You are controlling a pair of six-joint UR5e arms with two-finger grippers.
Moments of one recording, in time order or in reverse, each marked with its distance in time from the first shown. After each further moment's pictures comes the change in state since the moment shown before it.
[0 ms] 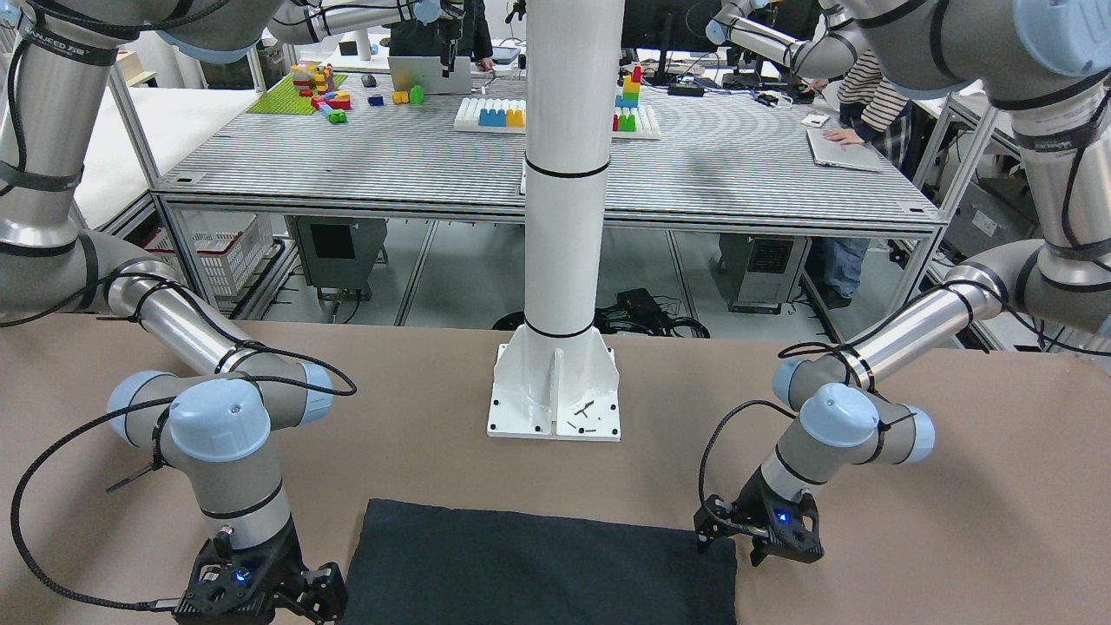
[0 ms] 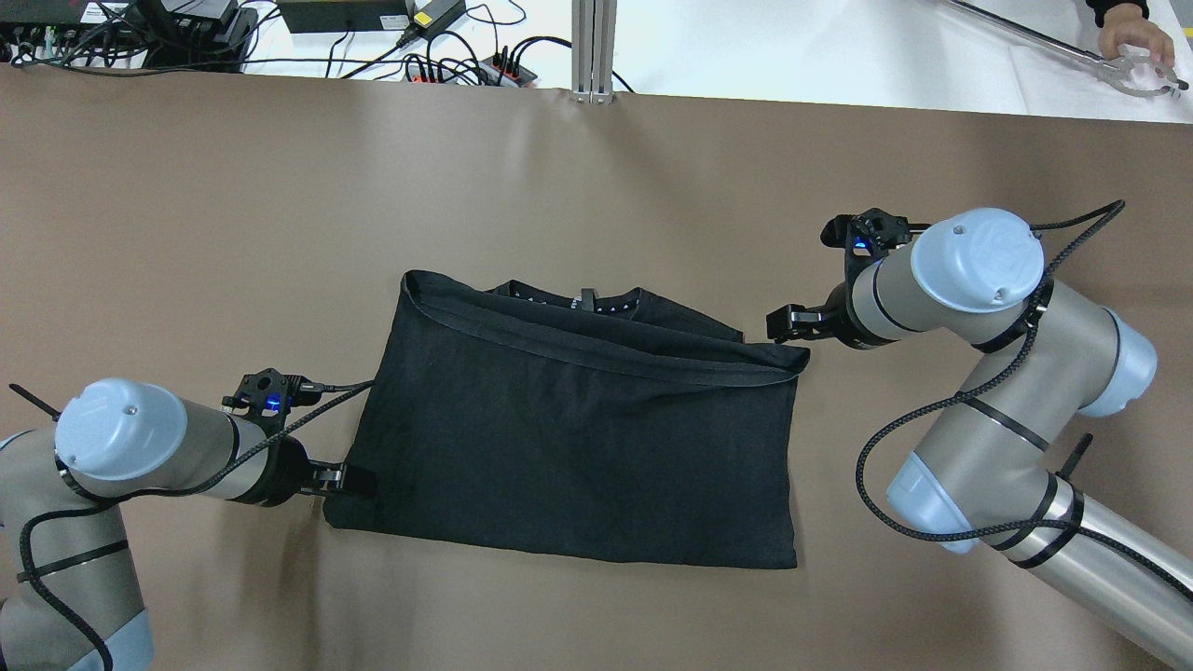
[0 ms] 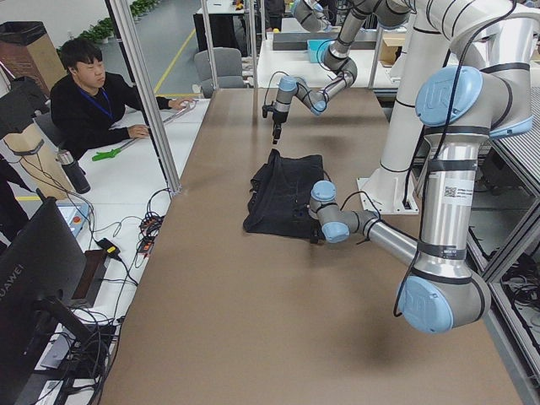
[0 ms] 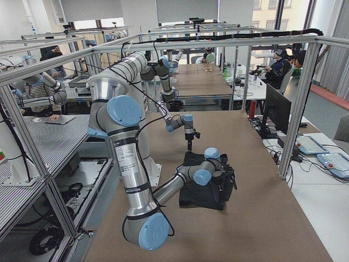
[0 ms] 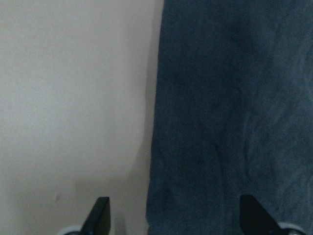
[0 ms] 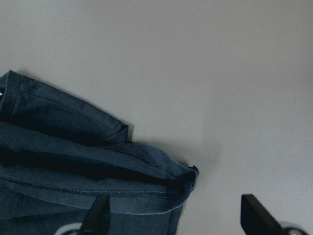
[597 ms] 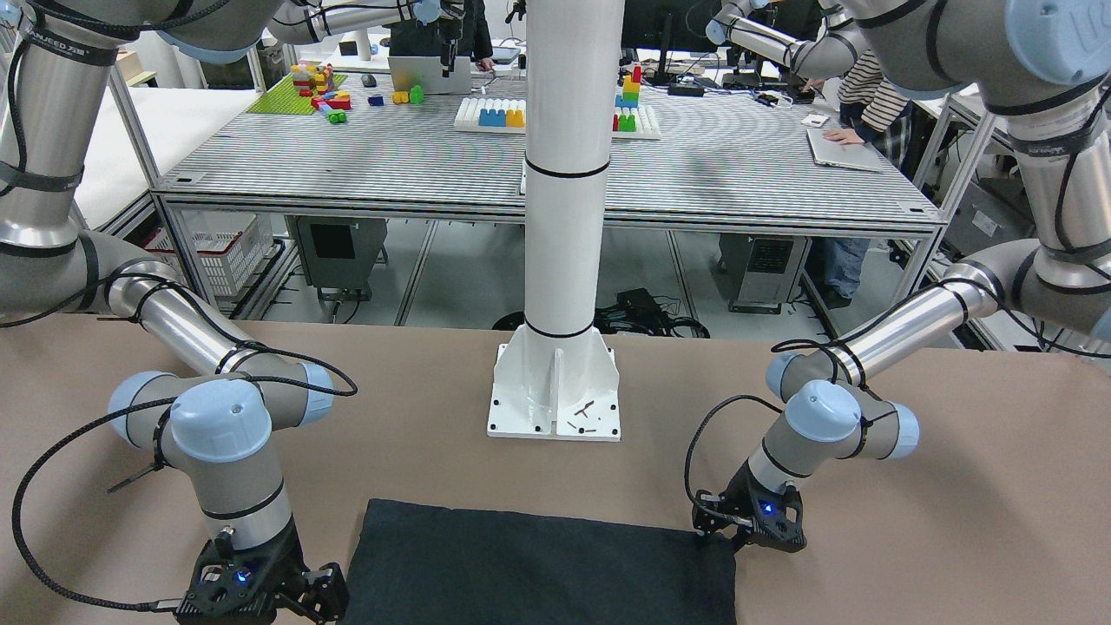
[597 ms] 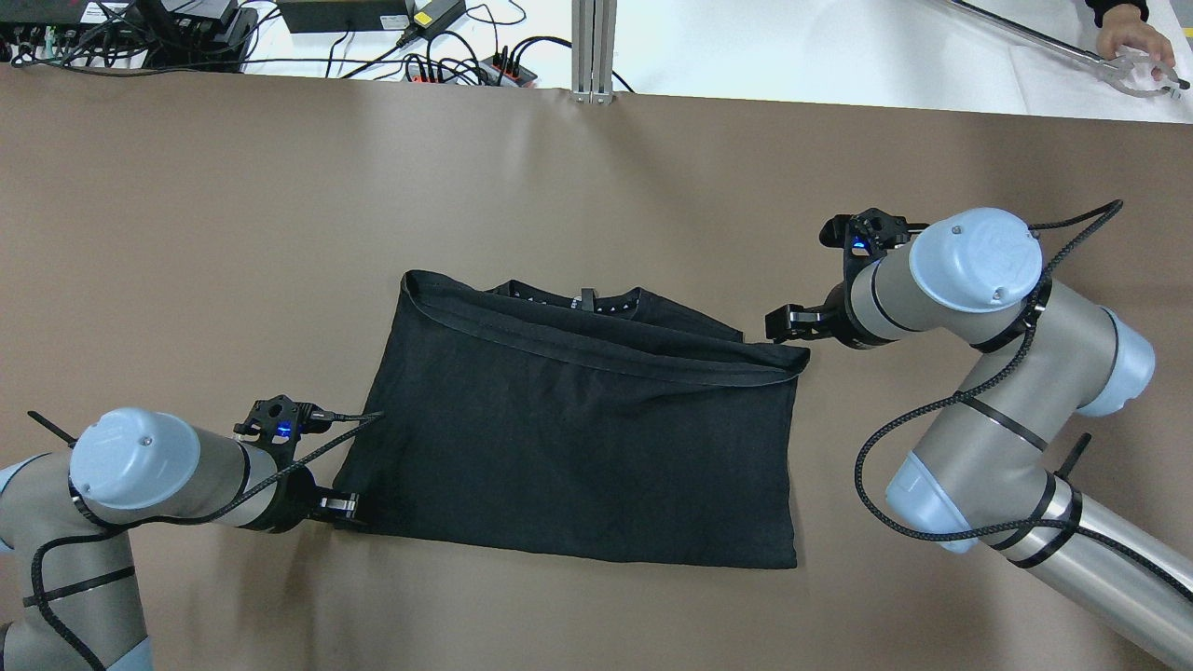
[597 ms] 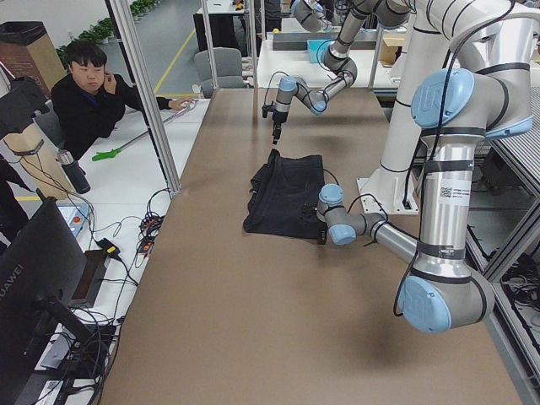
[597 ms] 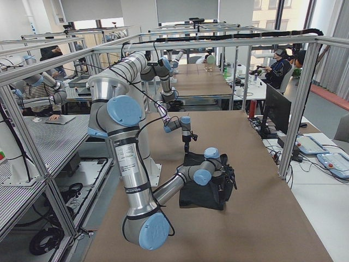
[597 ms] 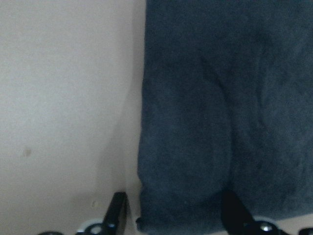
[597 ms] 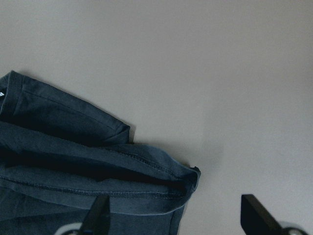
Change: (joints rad) left arm 0.052 0.008 0.002 -0.008 0.020 -0.003; right arm -0.001 0.002 -0.001 0.000 0.000 -0.002
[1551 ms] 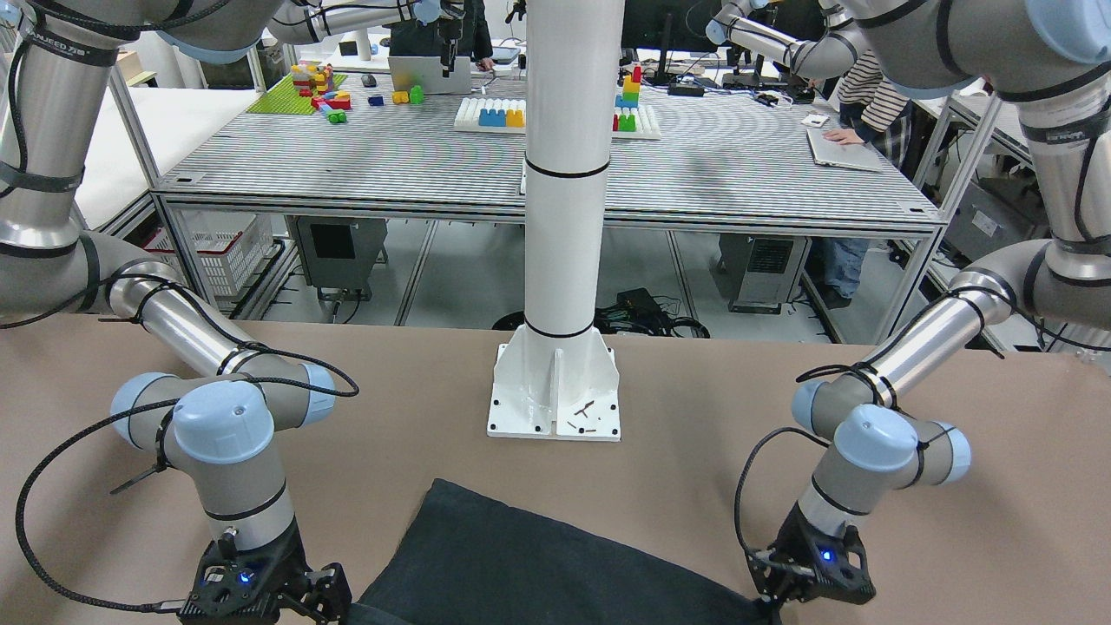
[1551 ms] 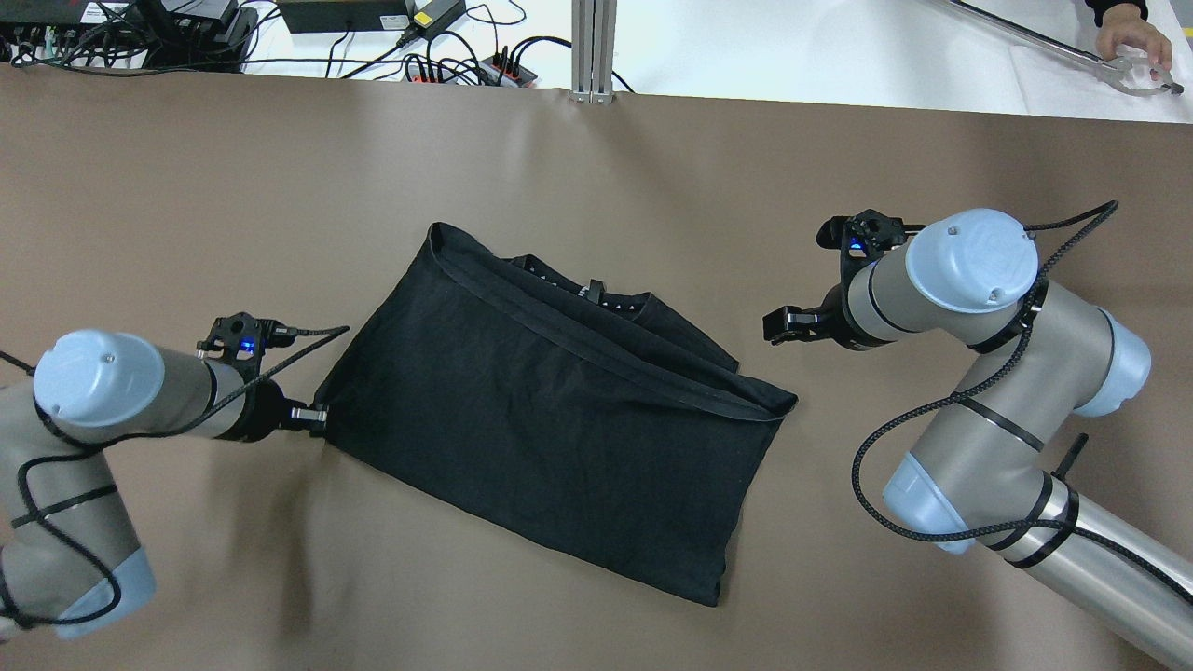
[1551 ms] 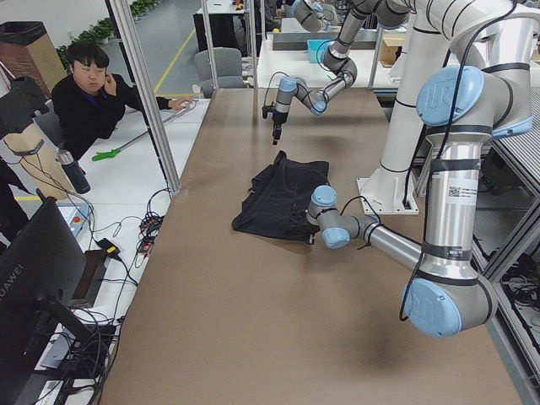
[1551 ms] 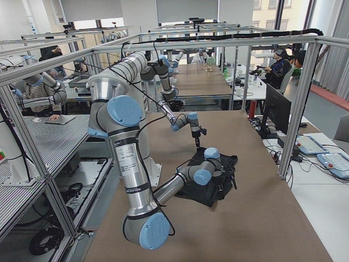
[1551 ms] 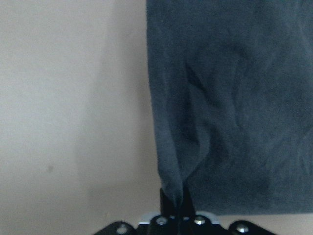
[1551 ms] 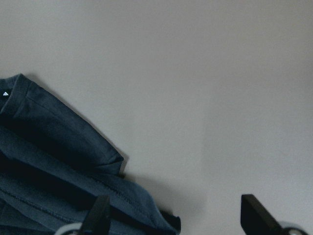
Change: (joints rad) left arm -0.168 -0.035 0.070 -0.008 0.027 0.095; right arm -0.003 0.003 -0.004 0.000 0.001 -0.002
